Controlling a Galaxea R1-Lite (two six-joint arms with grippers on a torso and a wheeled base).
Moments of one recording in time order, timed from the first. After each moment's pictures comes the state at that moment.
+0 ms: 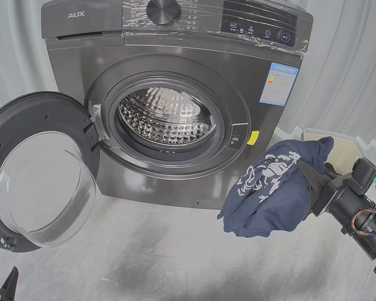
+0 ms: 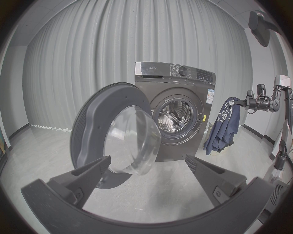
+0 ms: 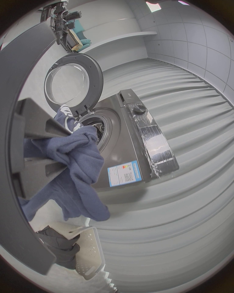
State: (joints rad) left arm 0.00 0.02 -0.02 0.01 -0.02 -0.02; right arm 0.53 1.45 -0.43 -1.12 -0.01 0.14
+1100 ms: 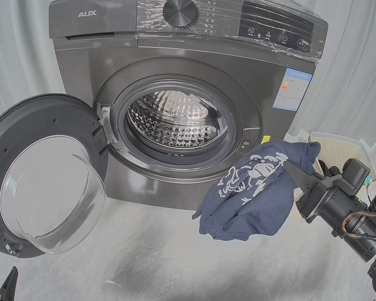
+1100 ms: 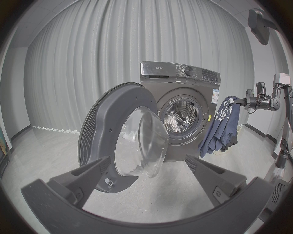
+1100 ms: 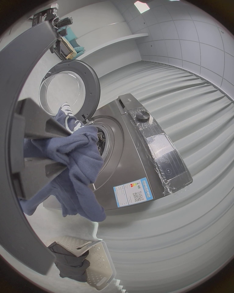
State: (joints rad) left arm 0.00 0.02 -0.02 0.01 -0.01 0.00; right arm 0.59 1.49 -0.46 -1.12 -0.02 0.21
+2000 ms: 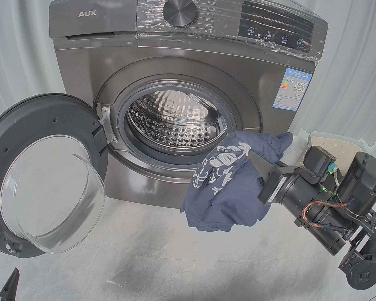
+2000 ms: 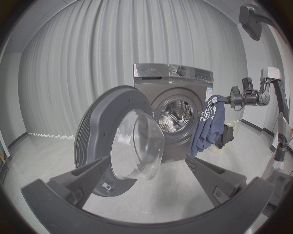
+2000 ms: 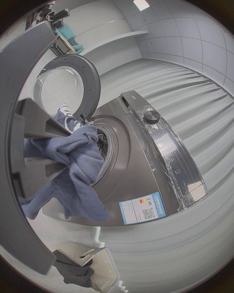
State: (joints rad) left arm 0.00 0.02 -0.02 -0.01 -0.06 0.05; right arm 0.71 1.67 -0.63 -1.13 -0.15 0.21
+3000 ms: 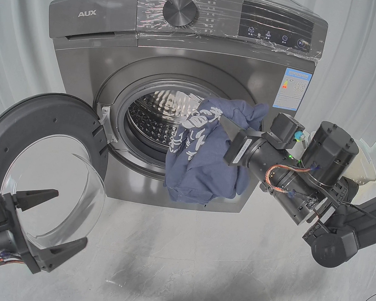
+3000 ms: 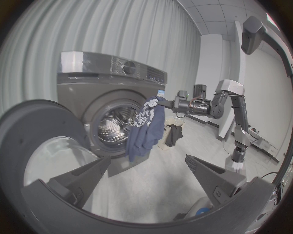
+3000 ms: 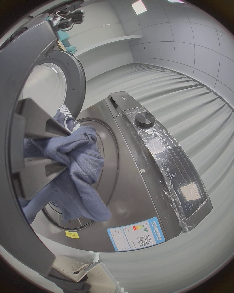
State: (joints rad) left arm -0.38 0.99 -0.21 -0.68 -0.32 0.10; right arm 0.73 1.87 -0.92 -1.17 -0.14 0.21
